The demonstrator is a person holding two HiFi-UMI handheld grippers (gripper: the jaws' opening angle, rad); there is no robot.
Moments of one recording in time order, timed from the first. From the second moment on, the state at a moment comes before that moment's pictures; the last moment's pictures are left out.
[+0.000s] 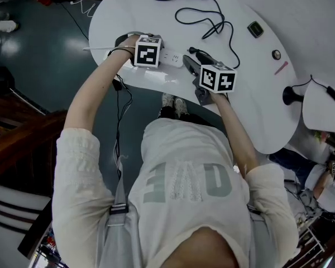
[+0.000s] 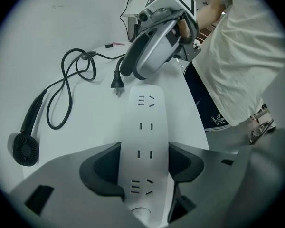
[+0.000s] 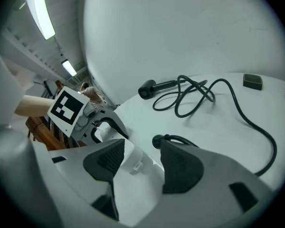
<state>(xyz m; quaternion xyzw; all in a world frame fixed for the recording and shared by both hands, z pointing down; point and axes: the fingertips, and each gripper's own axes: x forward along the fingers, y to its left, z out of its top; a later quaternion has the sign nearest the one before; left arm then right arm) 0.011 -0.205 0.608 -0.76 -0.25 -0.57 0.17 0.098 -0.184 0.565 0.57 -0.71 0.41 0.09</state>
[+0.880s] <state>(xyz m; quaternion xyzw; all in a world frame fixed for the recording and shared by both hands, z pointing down) 0.026 -0.191 0.592 -0.79 -0.22 -0.56 0.10 0.100 -0.183 0.524 0.55 -0.75 0.35 0.11</state>
